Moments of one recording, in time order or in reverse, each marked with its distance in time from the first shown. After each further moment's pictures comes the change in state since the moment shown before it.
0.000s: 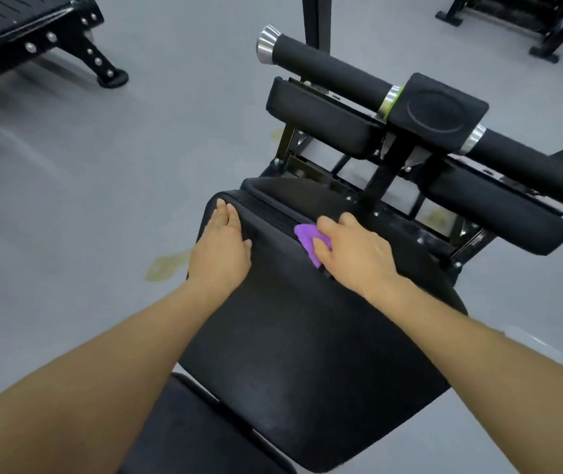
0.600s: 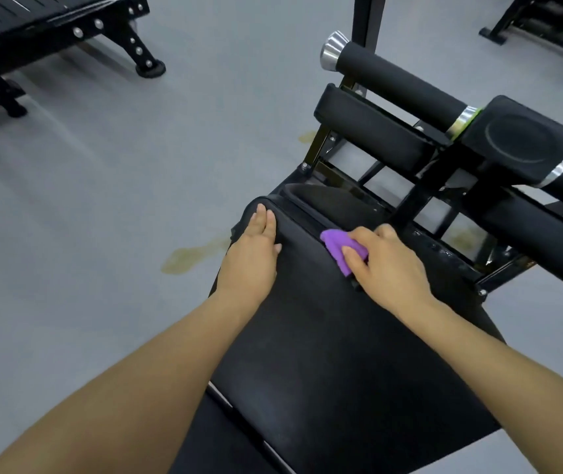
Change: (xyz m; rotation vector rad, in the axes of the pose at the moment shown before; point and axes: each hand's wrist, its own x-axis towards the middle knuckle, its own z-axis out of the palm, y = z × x) left_hand 0.009 -0.022 0.014 -0.136 0.070 0.084; right_hand 0.014 -0.015 0.003 0.042 0.047 -0.004
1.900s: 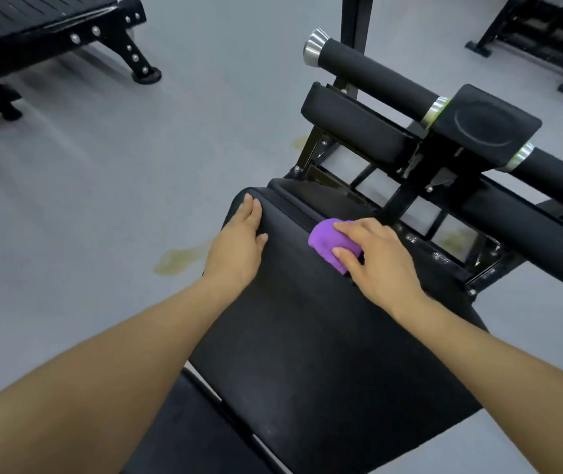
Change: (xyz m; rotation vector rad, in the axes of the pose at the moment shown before) left_hand -0.006 0.002 -0.002 -0.091 0.039 -0.019; right_hand -0.020 0.019 0.006 0.143 0.114 -0.134
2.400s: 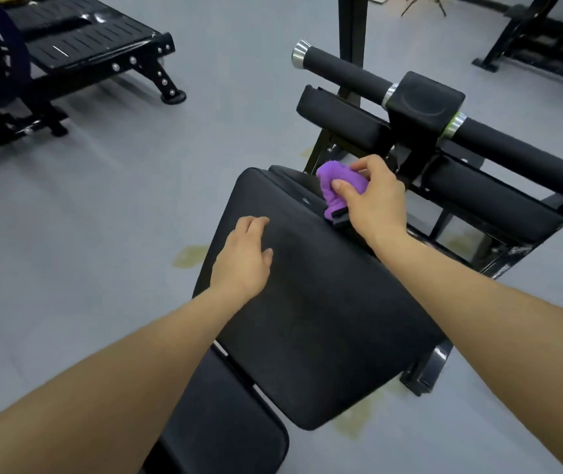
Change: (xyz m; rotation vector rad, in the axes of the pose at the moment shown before) left_hand -0.110 0.036 0.005 -0.012 0.110 -0.027; right_hand -0.026 -0.029 -0.050 0.473 0.329 0.190
